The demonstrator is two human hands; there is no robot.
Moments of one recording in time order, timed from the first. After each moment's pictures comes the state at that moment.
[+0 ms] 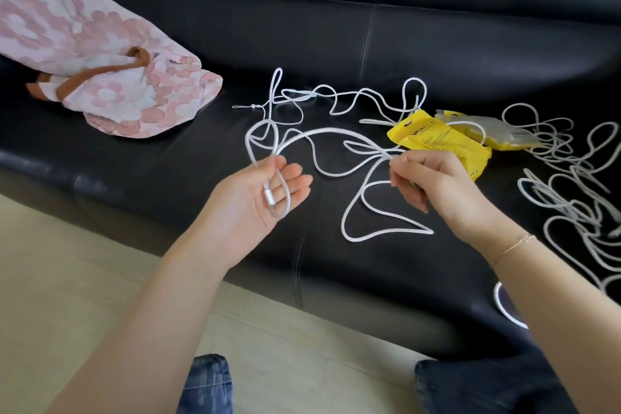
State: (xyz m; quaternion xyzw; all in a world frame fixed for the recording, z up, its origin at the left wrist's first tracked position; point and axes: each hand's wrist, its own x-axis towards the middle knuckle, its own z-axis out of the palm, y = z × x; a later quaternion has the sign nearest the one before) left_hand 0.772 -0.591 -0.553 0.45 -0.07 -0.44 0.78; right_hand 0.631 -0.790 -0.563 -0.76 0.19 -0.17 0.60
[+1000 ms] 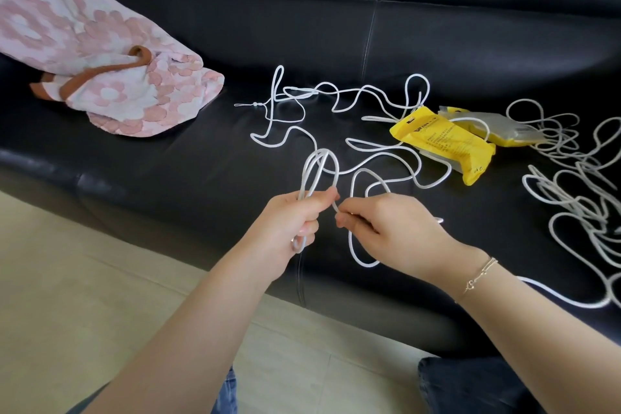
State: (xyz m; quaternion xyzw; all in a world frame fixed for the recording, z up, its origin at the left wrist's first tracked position) left_hand 0.747 -0.615 -0.583 0.67 -0.07 -0.44 0.60; right_hand 0.639 -0.745 -0.591 -0.98 0.04 -0.13 0.17
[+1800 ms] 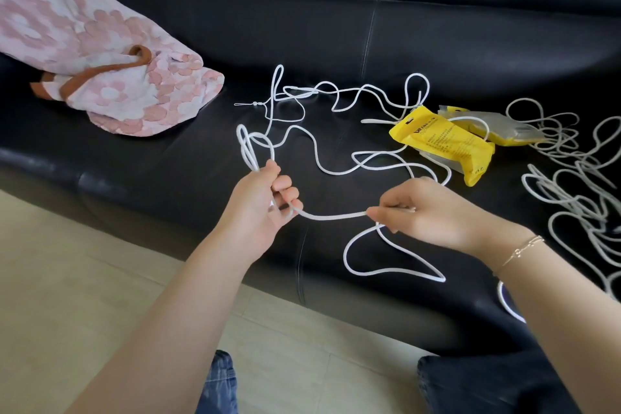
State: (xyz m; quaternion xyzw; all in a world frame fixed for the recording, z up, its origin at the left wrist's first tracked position) left_hand 0.773 -0.612 -0.569 0.52 0.08 -0.38 0.76; right_hand 0.624 -0.782 -0.572 -0.94 0.15 0.01 0.32
